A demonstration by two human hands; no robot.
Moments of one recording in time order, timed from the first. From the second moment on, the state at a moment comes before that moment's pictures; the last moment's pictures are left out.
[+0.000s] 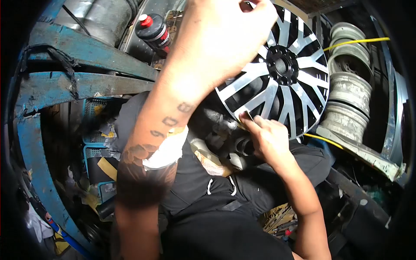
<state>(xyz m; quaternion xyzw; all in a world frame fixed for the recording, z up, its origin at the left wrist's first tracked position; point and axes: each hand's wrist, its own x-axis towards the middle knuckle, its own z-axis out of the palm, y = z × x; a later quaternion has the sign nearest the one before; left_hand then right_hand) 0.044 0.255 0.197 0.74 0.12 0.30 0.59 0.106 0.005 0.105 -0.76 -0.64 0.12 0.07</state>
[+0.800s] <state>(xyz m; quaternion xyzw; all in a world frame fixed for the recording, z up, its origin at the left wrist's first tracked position) 0.046 0.244 0.179 0.91 0.02 0.30 0.27 0.099 0.002 0.094 -0.76 -0.63 0.06 0.12</state>
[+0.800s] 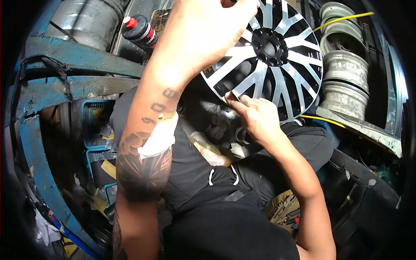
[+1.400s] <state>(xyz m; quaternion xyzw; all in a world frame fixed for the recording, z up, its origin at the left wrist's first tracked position) 0.042 0.240 0.207 0.76 0.13 0.22 0.60 0.103 -0.013 0.113 -0.80 -0.58 0.10 0.09</state>
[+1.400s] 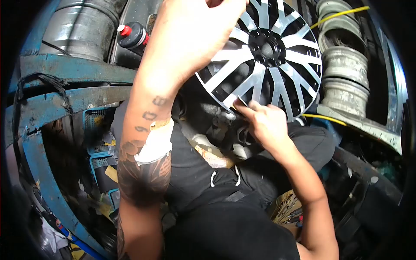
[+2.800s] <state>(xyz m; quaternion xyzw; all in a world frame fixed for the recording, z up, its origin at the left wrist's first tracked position) 0.046 0.240 0.171 0.87 0.00 0.07 0.49 0.149 -0.024 0.125 -0.75 -0.46 0.20 0.42</state>
